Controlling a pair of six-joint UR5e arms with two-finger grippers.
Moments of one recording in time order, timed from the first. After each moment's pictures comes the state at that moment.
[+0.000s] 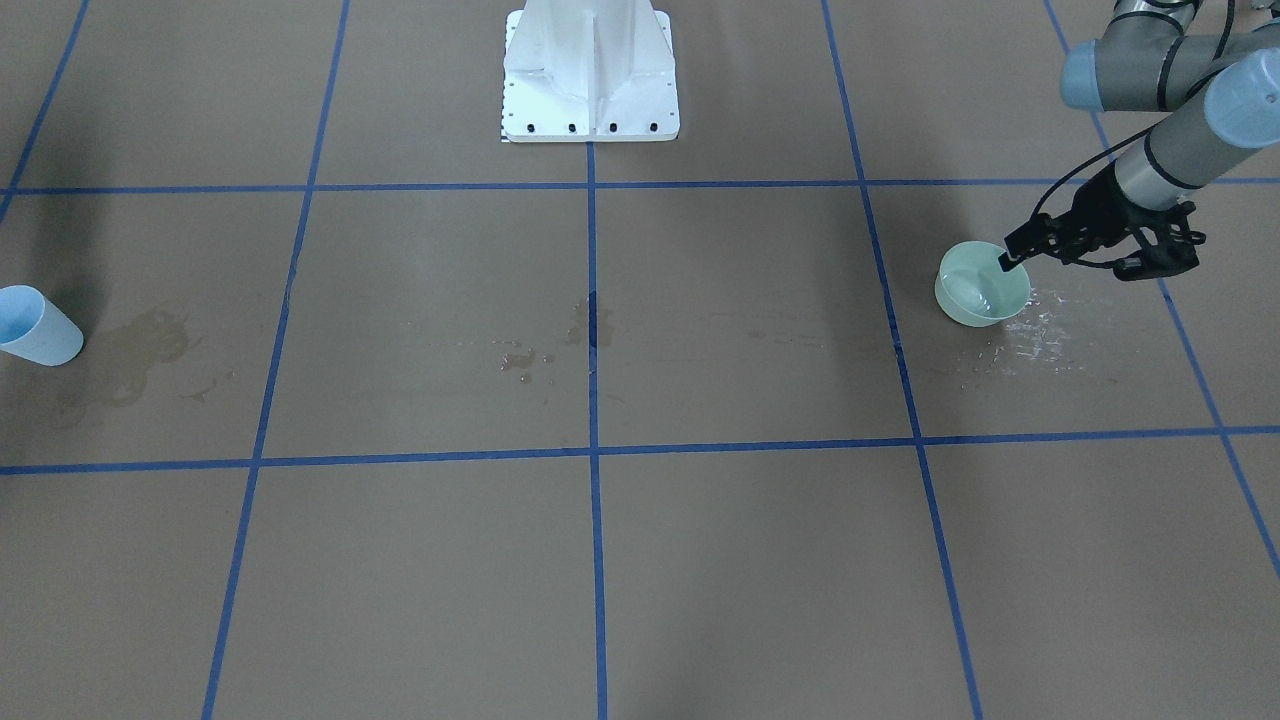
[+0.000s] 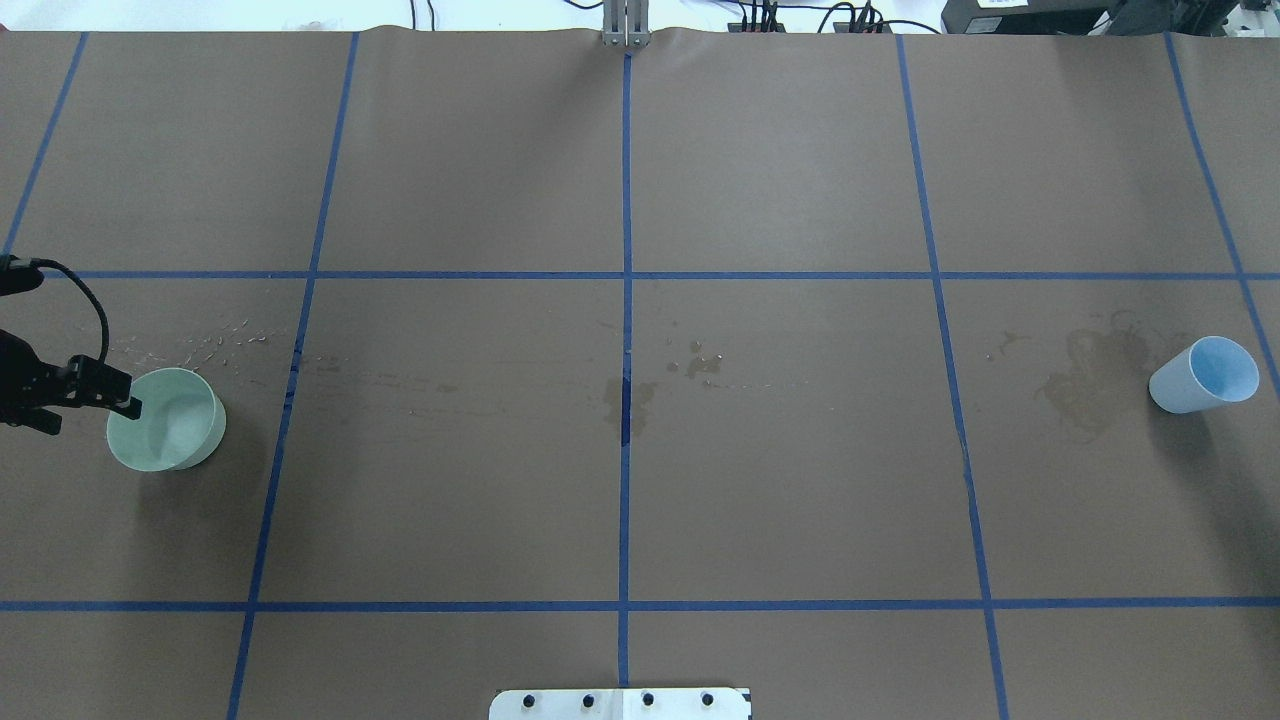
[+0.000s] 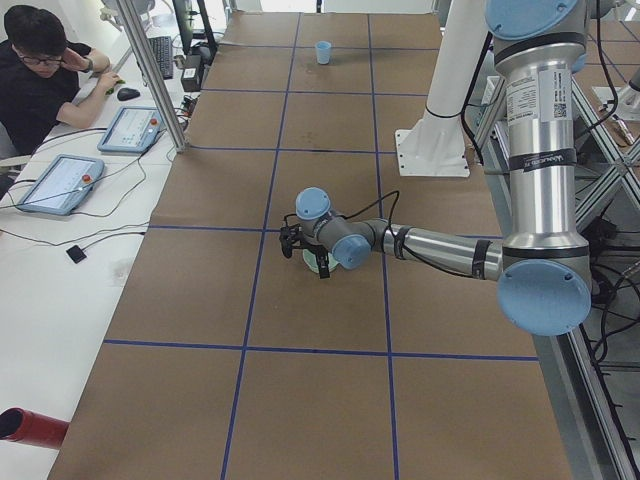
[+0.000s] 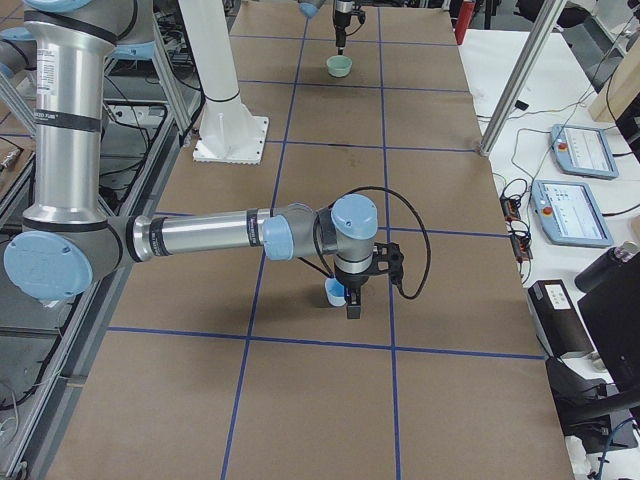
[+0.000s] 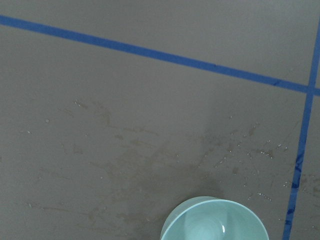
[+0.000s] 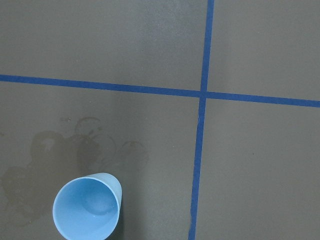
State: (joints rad) left arm -0.93 -1.45 -1.76 -2.10 -2.32 -0.99; right arm 1.48 -1.68 1.81 -1.54 2.32 0.10
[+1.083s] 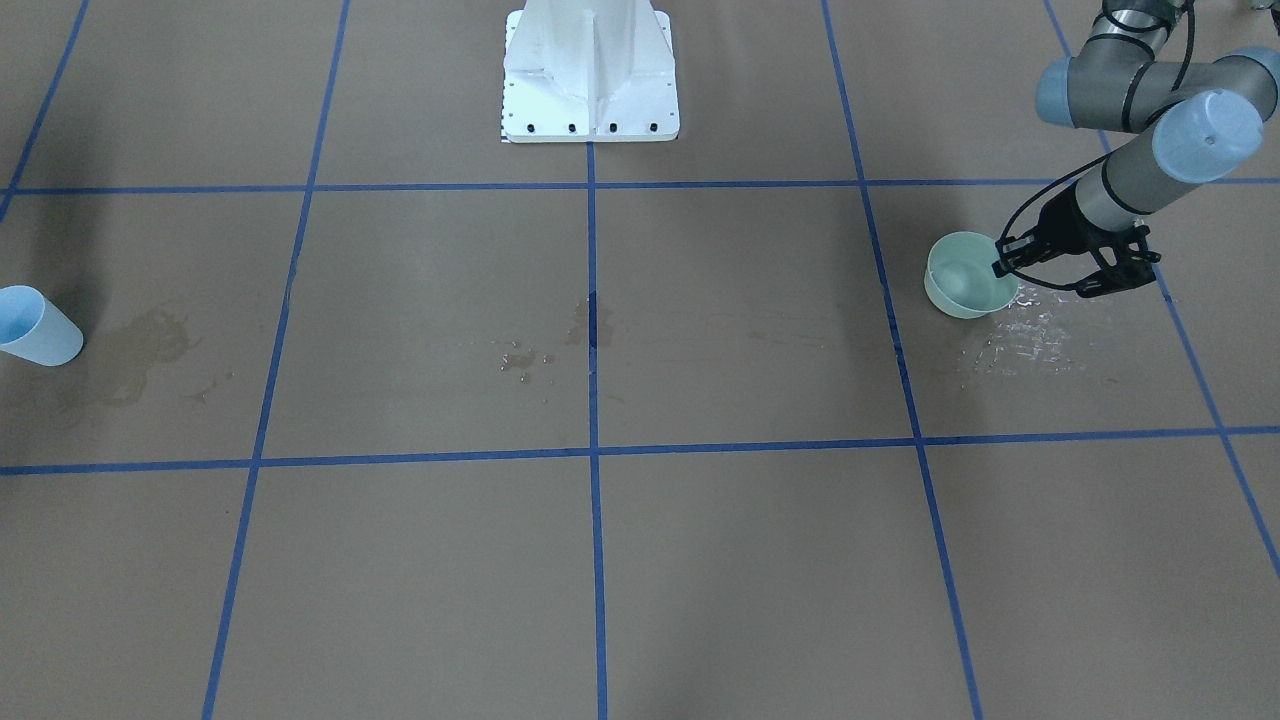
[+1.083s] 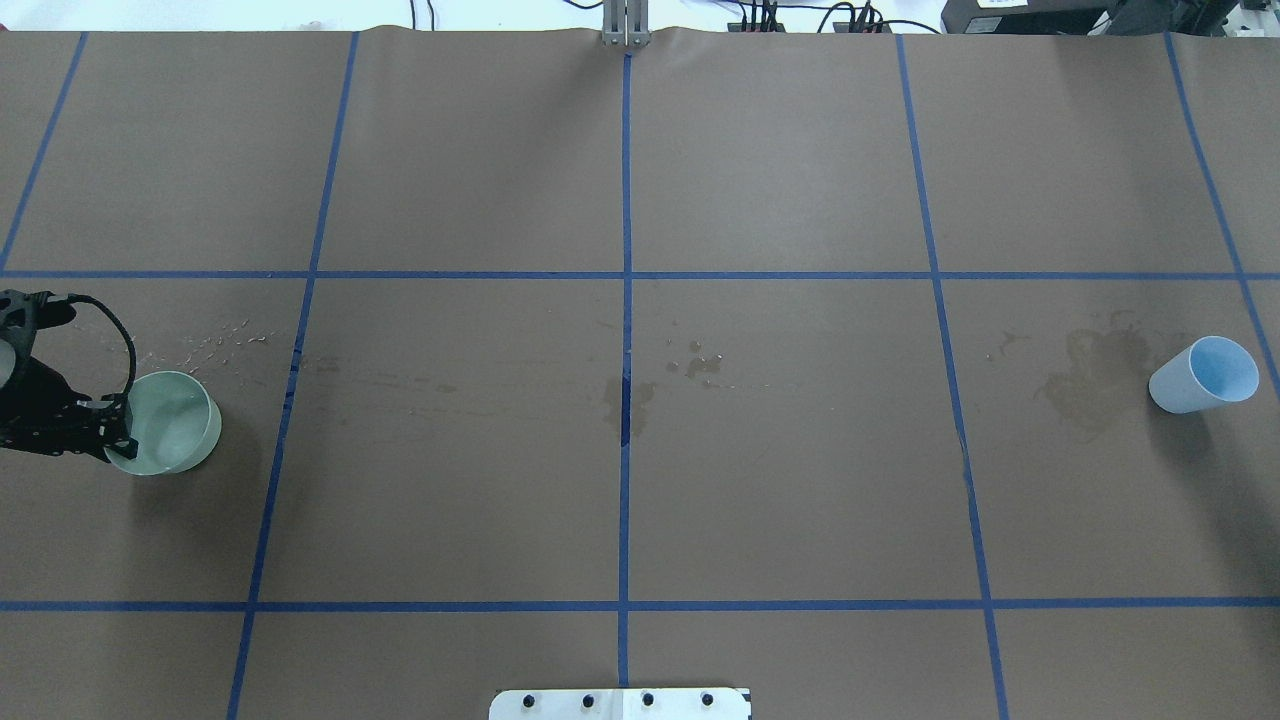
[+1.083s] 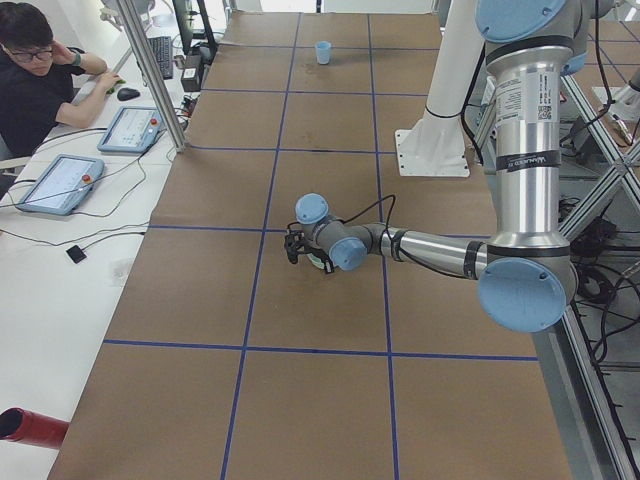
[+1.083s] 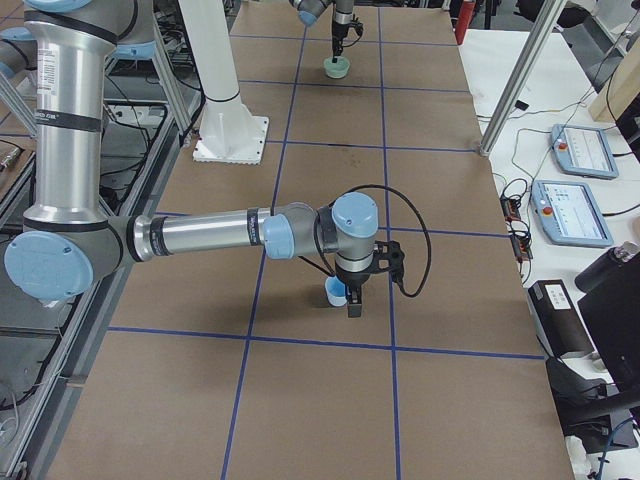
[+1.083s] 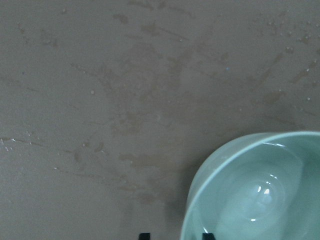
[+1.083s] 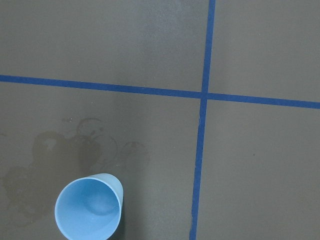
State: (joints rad) left arm -0.89 -1.50 -1.74 -2.07 -2.33 -1.10; right arm 1.48 -1.68 1.82 -1.54 2.32 0.10
